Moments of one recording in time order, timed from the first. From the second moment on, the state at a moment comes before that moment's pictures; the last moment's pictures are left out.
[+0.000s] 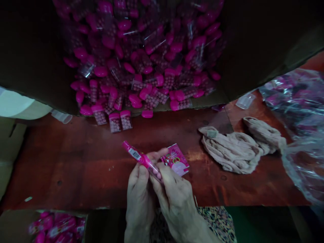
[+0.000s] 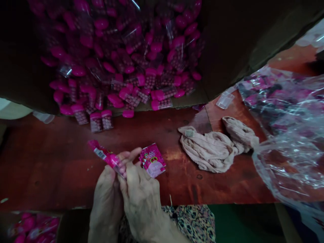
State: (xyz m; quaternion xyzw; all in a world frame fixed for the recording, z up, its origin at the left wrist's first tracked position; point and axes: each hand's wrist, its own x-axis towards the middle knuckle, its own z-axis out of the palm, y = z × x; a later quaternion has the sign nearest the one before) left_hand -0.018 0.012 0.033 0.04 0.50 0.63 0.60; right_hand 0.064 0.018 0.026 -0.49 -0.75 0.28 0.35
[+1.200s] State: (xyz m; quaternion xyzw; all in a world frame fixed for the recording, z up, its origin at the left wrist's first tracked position) left_hand -0.016 0.015 0.030 0.07 0.45 0.60 0.66; right_hand 0.066 -0.007 0.027 -0.62 -0.50 0.50 0.34
